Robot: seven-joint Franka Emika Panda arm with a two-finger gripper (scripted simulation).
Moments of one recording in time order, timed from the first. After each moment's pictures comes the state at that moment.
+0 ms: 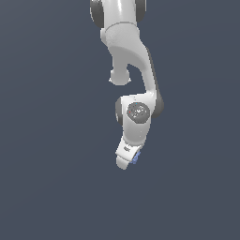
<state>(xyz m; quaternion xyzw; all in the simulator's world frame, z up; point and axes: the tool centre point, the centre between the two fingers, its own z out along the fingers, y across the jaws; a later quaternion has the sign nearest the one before) 0.065 0.053 0.061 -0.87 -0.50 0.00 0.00</state>
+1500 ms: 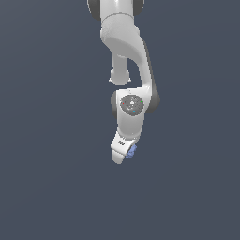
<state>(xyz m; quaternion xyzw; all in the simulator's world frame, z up) 0.048 0.034 0.077 -0.87 -0.50 0.00 0.00</state>
